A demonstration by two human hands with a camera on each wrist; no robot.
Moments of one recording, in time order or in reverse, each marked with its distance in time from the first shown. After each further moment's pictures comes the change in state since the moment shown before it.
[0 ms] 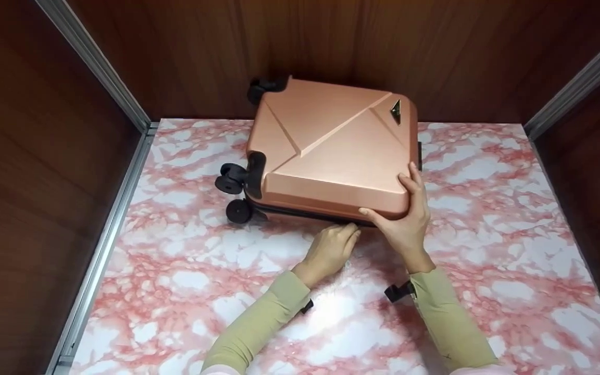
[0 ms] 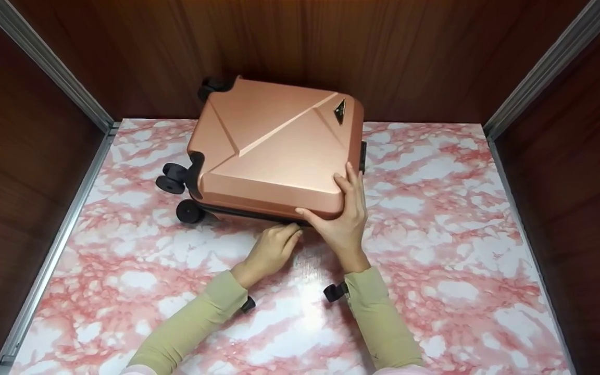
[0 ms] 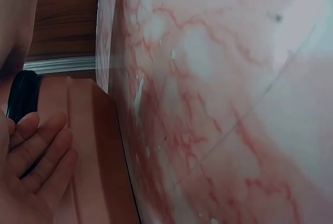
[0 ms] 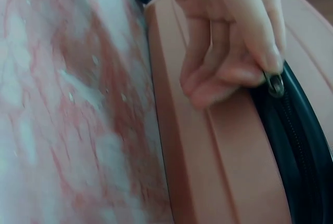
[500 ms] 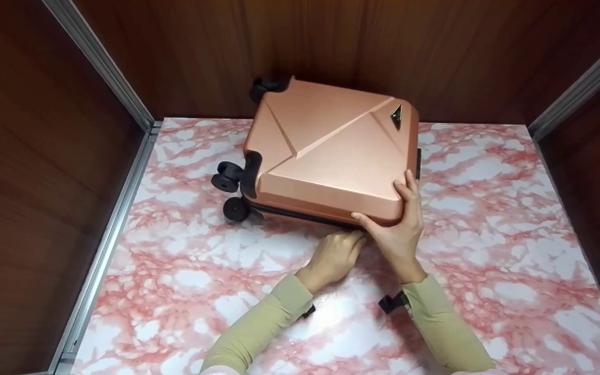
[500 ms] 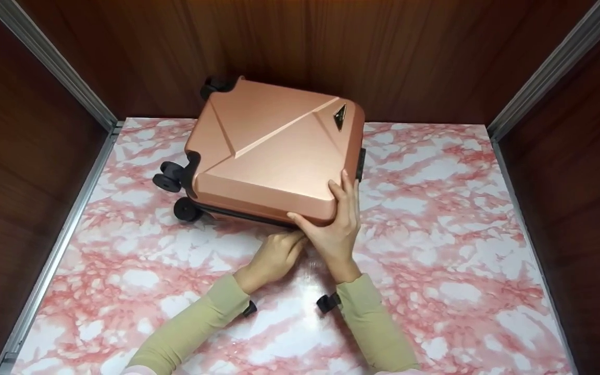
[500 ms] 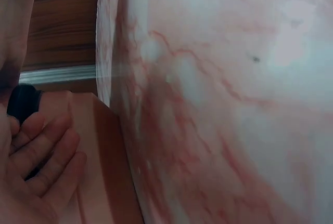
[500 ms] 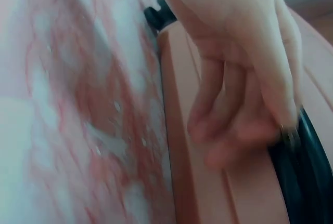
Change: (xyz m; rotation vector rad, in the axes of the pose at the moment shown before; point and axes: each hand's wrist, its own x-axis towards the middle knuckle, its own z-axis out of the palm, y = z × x) left_hand -0.009 0.010 0.001 0.027 -0.025 -0.010; right_hand -0.014 -0.019 0.013 -0.004 0.052 0.026
